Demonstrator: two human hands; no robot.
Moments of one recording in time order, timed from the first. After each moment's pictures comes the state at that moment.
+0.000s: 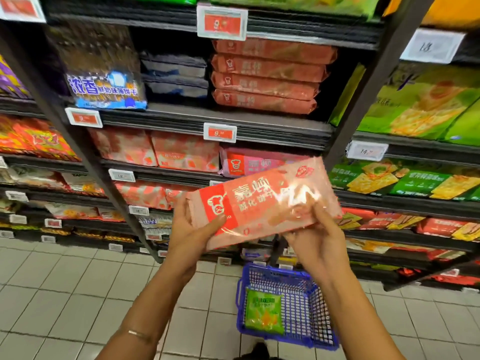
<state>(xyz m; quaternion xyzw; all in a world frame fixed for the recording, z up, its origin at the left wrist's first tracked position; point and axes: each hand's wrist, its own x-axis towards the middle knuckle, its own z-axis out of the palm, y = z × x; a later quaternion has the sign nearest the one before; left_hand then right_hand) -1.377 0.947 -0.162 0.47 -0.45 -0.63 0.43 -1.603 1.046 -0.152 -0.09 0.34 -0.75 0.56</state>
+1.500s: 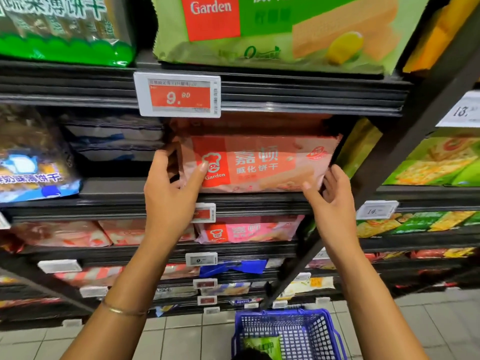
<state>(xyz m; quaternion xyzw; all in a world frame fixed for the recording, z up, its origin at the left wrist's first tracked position) -1.484 0.709 -0.076 0.38 -0.67 -0.38 0.52 -1.700 0.873 -0.076 -0.29 0.73 -0.60 0.14</state>
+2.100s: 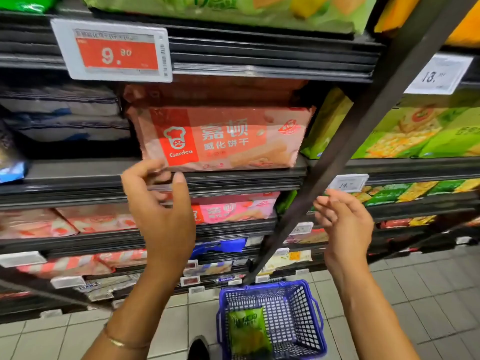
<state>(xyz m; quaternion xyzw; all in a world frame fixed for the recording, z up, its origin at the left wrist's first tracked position) -1.508 0.784 -0.098 0.36 -0.61 -0.33 0.63 -1.717 0.942 -0.111 -0.06 0.63 -0.76 0.14</state>
